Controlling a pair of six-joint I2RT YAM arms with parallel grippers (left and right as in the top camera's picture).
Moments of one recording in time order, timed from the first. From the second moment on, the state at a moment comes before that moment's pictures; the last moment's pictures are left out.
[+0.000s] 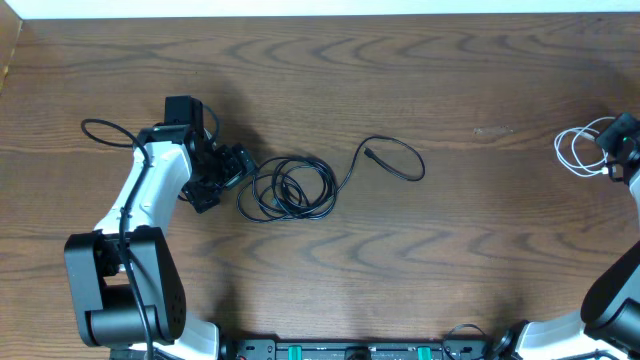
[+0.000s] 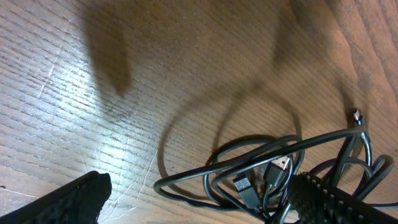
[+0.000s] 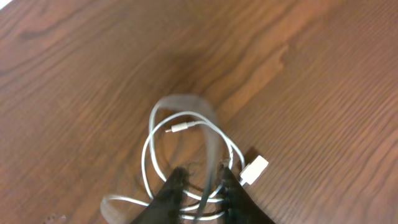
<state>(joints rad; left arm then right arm) 0.07 1.71 1.12 -0.86 0.25 -0.53 -0.53 1.71 1.15 -0.28 0.03 0.26</state>
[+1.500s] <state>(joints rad) 0.07 1.71 1.12 -0.85 0.31 -0.46 -0.05 1.73 1.15 -0.69 -0.39 0.26</state>
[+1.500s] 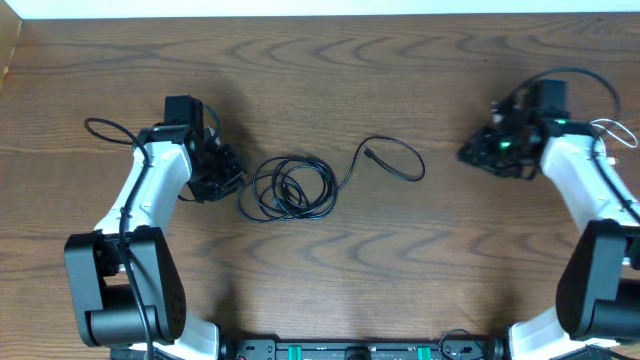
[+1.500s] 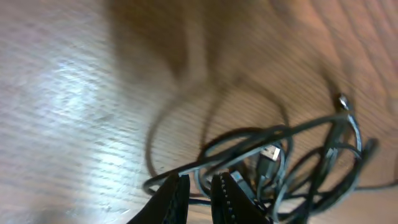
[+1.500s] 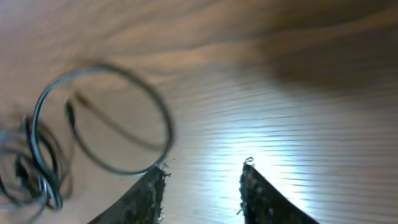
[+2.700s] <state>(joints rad) -0.09 1.71 1.12 -0.79 0.37 -0.30 0.47 1.96 1.15 -0.29 -0.41 0.53</state>
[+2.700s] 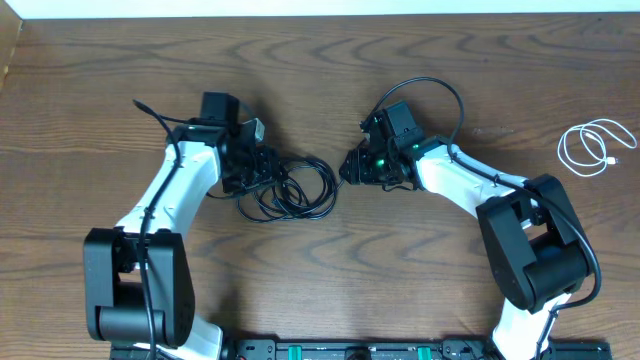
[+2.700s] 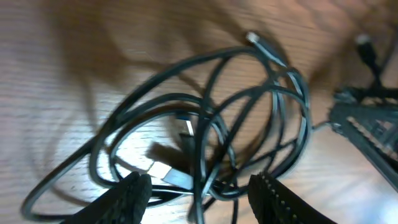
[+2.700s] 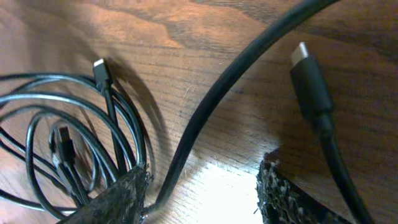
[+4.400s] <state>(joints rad) -0.15 1.71 1.12 -0.78 0.24 -0.36 0.58 1.97 1.15 -0.18 -0.21 0.86</state>
